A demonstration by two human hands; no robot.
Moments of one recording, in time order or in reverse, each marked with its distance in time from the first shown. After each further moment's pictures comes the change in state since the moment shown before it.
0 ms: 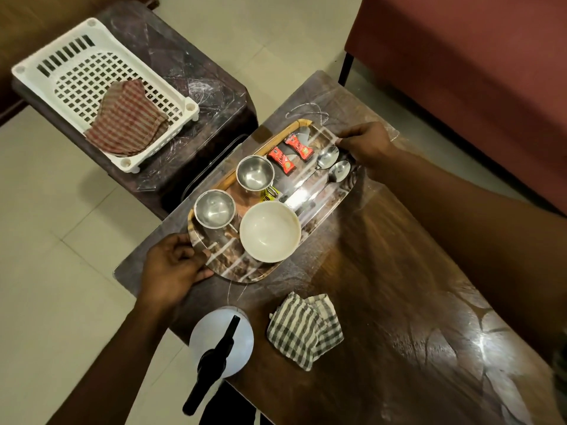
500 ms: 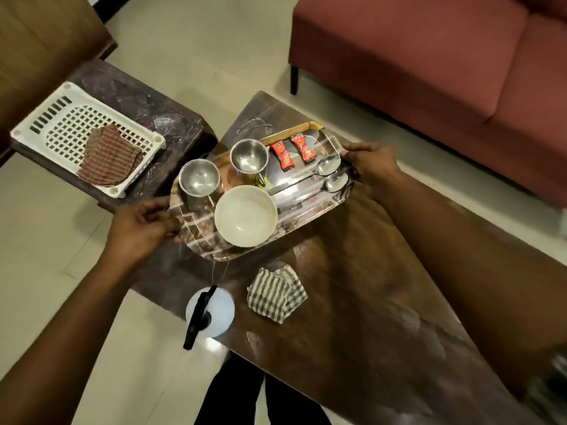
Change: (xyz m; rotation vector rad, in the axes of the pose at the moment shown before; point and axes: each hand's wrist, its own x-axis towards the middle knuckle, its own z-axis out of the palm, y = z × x) left_hand -0.056 0.132 0.003 0.263 -0.203 0.223; right_hand -0.121 0.028 -0.124 0.412 0.210 0.143
